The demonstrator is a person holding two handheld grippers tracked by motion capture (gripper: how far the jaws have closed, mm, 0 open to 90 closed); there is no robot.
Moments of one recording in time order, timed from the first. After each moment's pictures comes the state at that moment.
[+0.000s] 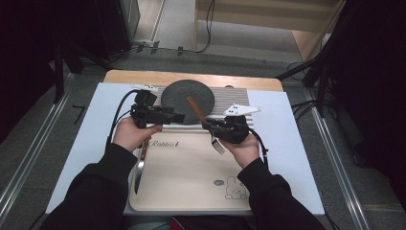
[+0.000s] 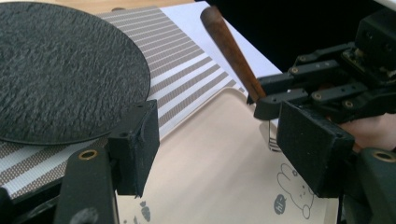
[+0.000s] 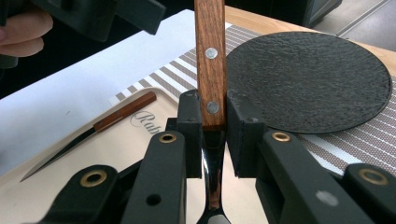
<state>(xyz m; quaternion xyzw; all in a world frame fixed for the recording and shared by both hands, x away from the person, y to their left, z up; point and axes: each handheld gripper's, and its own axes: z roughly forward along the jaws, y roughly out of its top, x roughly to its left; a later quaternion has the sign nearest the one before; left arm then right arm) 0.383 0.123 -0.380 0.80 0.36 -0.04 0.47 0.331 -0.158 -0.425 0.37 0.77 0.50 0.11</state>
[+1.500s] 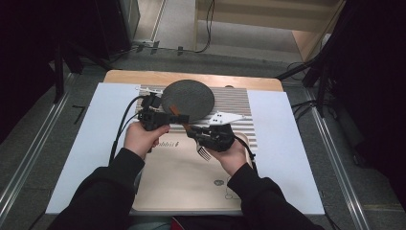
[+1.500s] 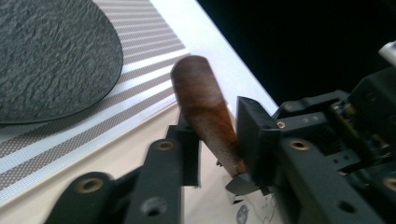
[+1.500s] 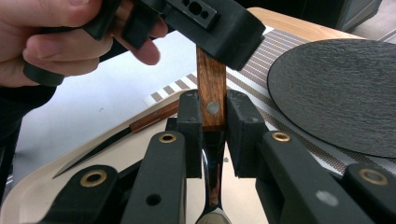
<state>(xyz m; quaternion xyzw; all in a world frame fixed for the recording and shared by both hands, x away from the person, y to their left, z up) 0.383 0.112 -0.396 0.76 0.41 -0.14 0.49 0.316 -0.120 -0.432 0.32 0.78 0.52 0.10</state>
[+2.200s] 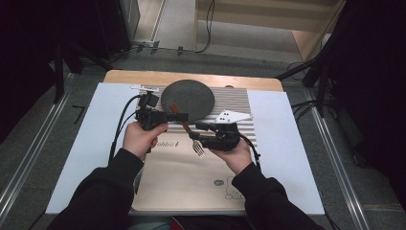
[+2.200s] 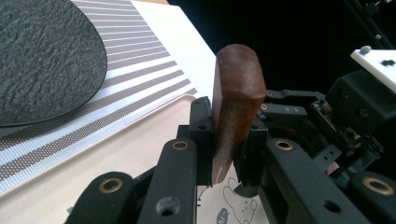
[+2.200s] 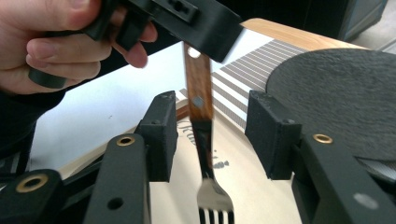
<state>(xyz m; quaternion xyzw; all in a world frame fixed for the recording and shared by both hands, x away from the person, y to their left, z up) 0.378 0.118 -0.387 0.74 0.40 -0.14 0.51 0.313 -0.135 -0.424 0.32 0.77 0.54 0.09</state>
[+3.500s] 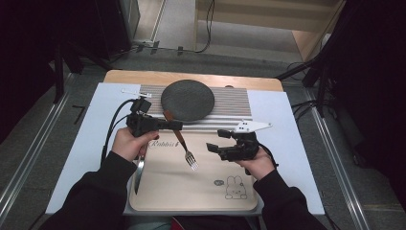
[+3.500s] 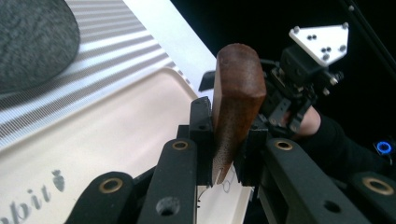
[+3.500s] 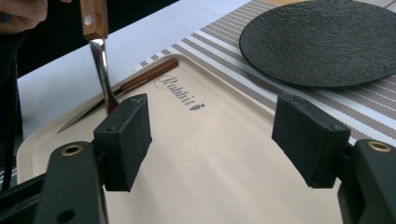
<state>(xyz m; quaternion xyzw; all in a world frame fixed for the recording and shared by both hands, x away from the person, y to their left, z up) 0.358 0.135 -0.382 0.77 0.36 -0.19 0.49 0.293 -0.185 -0.444 0.35 0.78 0.50 0.08</state>
